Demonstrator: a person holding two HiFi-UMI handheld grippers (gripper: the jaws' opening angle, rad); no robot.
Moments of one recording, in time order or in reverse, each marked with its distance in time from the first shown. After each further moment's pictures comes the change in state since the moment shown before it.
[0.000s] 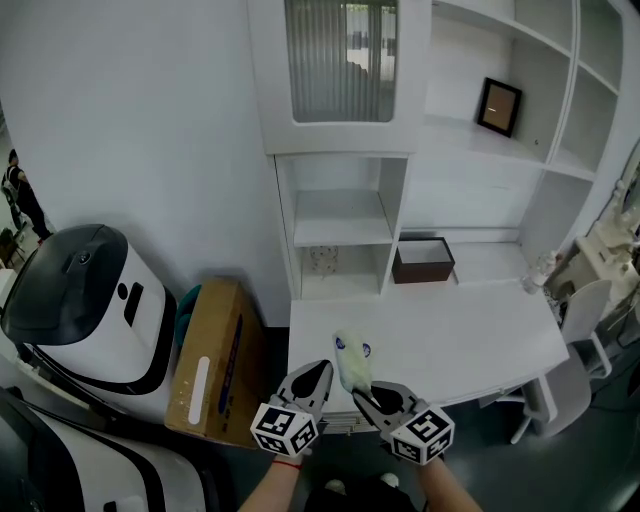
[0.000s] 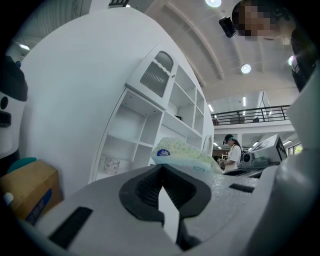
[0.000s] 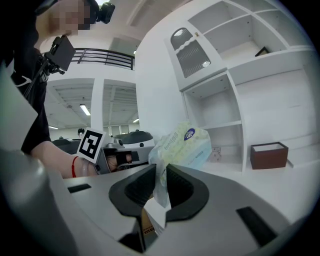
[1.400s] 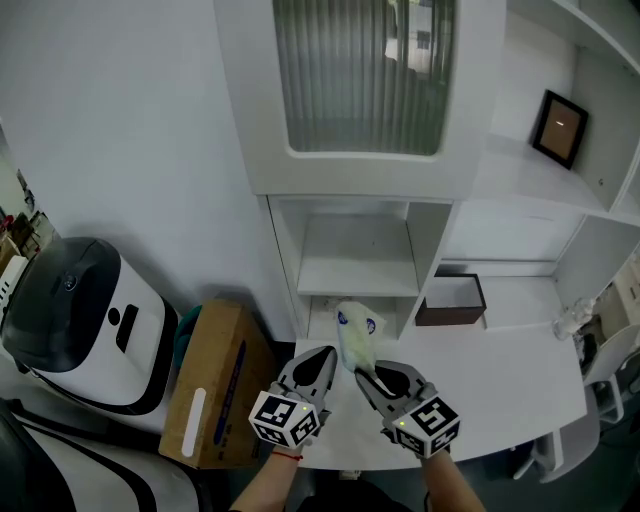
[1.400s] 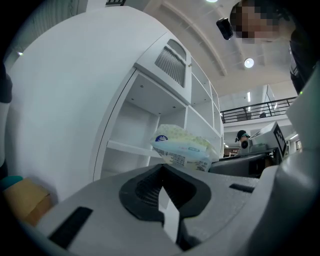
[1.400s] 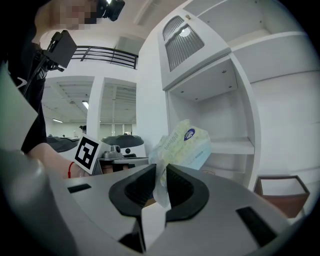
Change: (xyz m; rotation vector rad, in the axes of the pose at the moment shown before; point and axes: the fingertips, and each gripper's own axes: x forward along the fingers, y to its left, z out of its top) left arm 0.148 0.104 0.049 0.038 -0.019 0.063; right arm 0.111 -0.146 0.091 -0.095 -0.011 0.041
